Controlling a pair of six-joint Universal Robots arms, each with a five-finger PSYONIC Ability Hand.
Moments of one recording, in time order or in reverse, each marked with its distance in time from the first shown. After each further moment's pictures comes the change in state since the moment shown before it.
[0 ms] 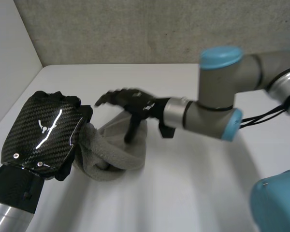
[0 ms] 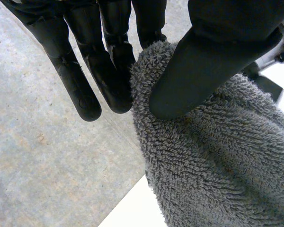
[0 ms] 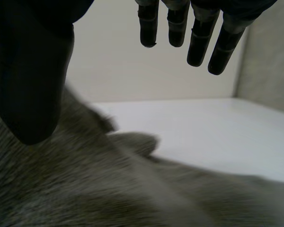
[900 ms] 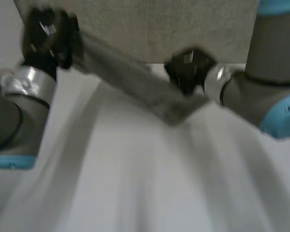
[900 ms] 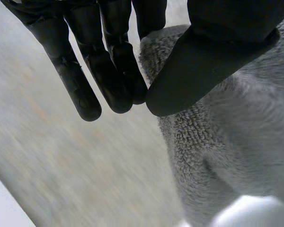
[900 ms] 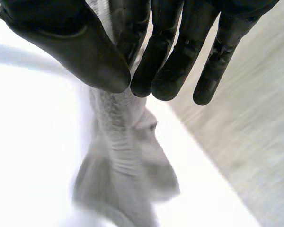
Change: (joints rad) left arm 0.173 -0.590 0.528 0.228 -0.012 -0.021; right arm -0.054 -0.477 0.428 0.055 0.592 -0.511; left_hand 0.009 0.003 0.001 0.000 0.019; right_hand 1.106 1.093 1.087 0.384 1.122
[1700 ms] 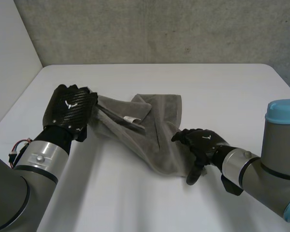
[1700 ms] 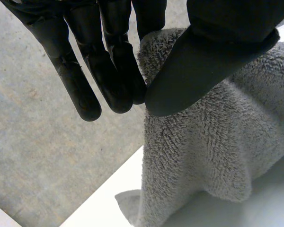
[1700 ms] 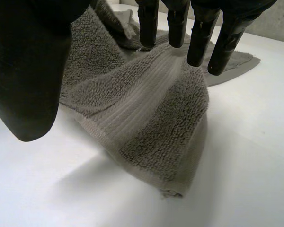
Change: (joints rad) left arm -0.068 0.122 -0.362 -0.015 0.005 0.001; right arm -0.127 -0.191 0.812 -0.384 -0.117 0.412; left_hand 0.001 0.000 0.000 0.000 0.000; right_hand -1.102 -1.087 -1.087 -0.379 -1.114
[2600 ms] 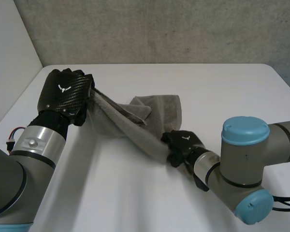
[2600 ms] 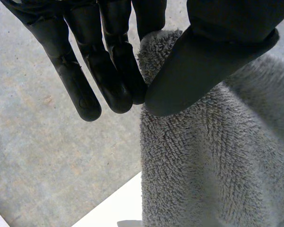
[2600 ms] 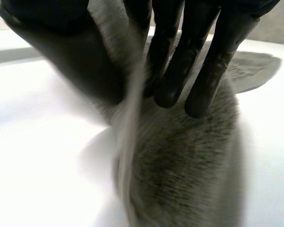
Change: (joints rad) left arm 0.011 0.003 0.074 -0.012 -0.006 -0.118; right arm 0.145 0.232 -0.115 -0.232 0.124 0.169; left_hand 0.000 0.000 0.000 0.000 0.000; right_hand 0.977 0.966 0.963 0.946 0.976
